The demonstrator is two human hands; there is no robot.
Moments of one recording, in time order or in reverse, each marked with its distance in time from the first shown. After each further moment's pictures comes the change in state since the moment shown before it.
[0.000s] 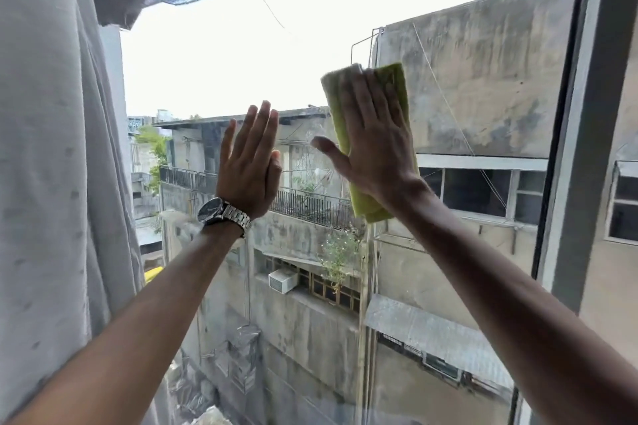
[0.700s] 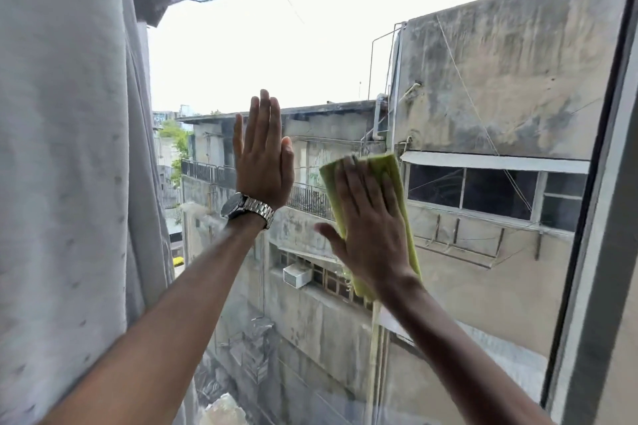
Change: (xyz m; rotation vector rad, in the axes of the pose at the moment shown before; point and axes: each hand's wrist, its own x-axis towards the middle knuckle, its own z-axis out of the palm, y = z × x) left_hand 0.001 0.005 -0.007 -0.041 0.045 -0.242; right_hand -0.100 -0.064 0.033 0.086 -0.134 -0.005
